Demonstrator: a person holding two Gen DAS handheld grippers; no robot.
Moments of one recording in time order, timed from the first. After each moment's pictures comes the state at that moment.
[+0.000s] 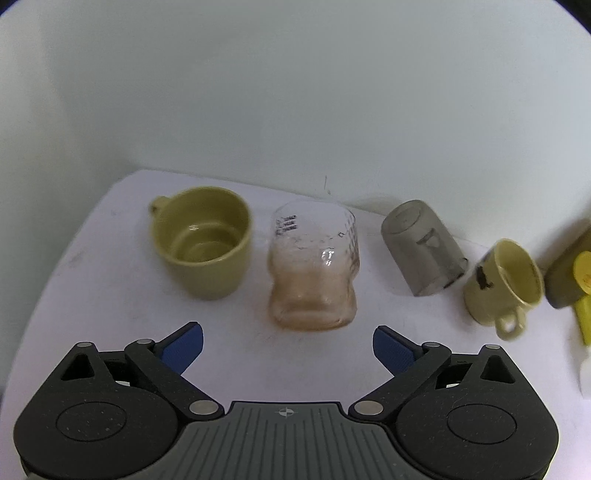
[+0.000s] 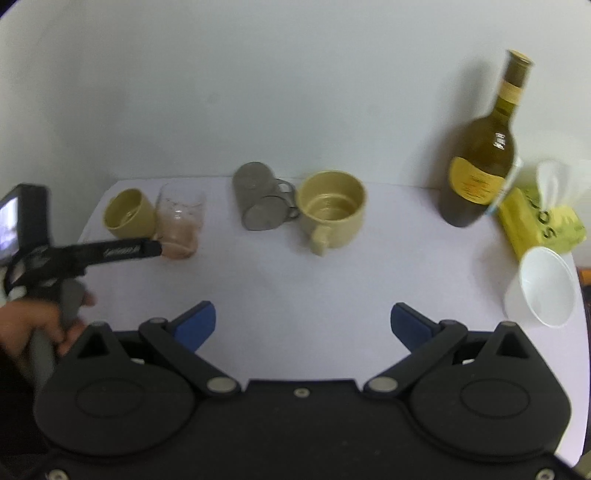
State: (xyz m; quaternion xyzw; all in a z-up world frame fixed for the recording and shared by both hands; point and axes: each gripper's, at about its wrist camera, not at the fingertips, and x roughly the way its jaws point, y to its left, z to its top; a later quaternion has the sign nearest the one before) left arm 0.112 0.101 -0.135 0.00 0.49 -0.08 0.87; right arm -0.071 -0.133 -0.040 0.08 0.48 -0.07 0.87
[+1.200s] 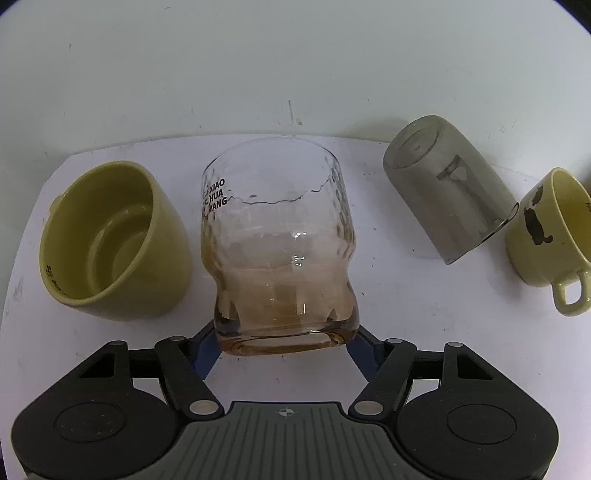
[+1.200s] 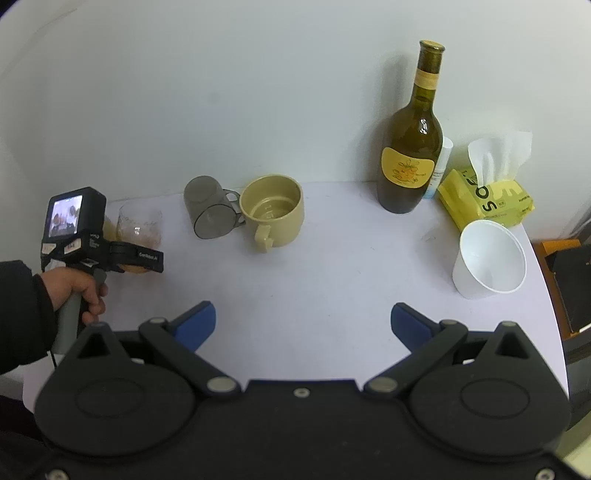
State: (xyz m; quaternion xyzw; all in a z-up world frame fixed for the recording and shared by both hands) left arm 0.171 0.062 -0.205 0.09 0.56 -0.11 0.82; right arm -0.102 -0.144 -0.024 0.11 0.46 -0.13 0.87
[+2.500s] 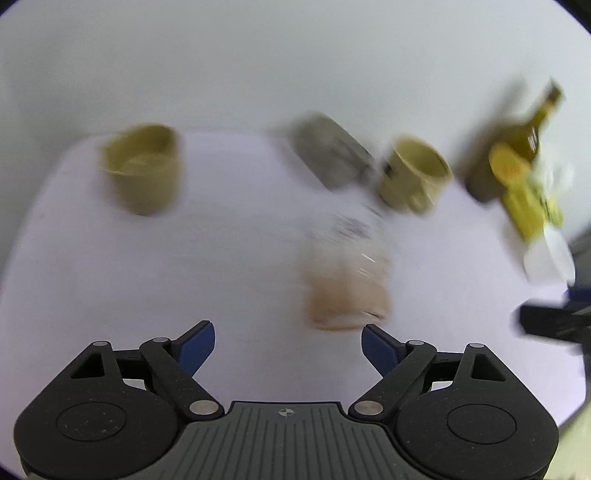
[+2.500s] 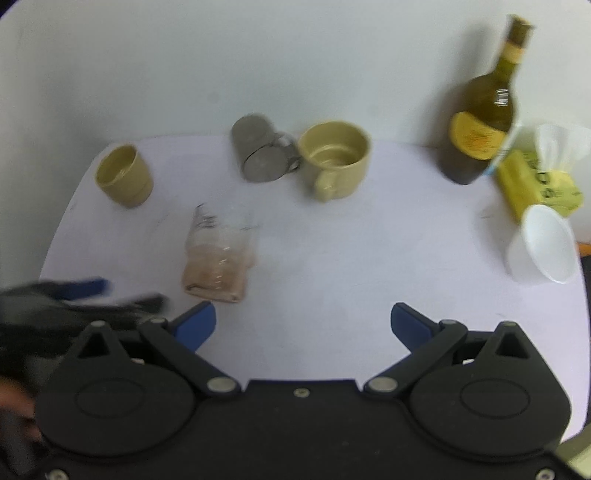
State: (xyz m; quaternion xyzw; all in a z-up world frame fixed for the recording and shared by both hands) left arm 0.018 0.147 -0.112 0.00 0.49 -0.17 0.86; right arm -0.066 -0.082 -0.077 0.08 0.54 -0.06 0.84
